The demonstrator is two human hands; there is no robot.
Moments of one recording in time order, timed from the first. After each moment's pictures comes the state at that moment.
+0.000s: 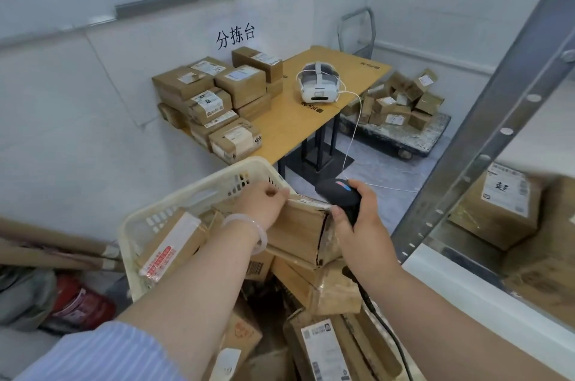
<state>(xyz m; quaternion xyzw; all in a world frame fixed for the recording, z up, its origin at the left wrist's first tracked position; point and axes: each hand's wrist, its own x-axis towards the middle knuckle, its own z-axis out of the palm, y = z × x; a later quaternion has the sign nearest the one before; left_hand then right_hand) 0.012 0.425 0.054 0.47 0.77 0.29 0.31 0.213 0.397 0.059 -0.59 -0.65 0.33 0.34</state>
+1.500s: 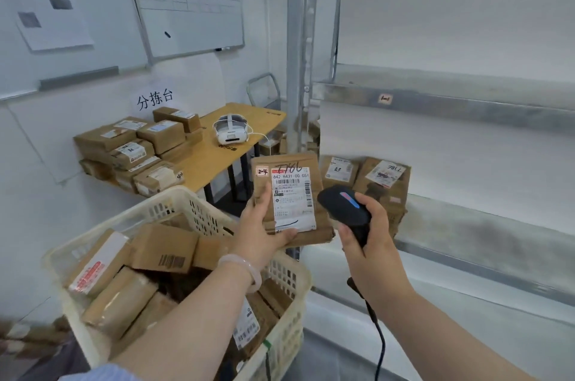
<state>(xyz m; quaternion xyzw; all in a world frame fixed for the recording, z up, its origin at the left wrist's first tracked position) 0.219 0.250 0.113 0.66 0.58 0.37 0.30 0.417 0.174 0.141 -0.57 -0.61 0.23 0.50</state>
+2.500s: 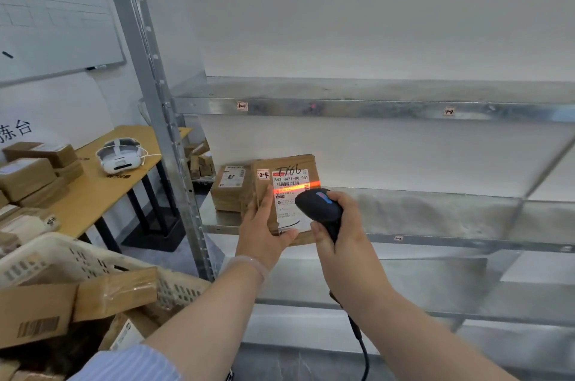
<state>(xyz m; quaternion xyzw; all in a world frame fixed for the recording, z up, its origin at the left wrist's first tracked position) 0.427 0.227 0.110 0.76 0.46 0.34 0.30 0.537 0.084 0.173 -0.67 -0.51 0.16 0.52</state>
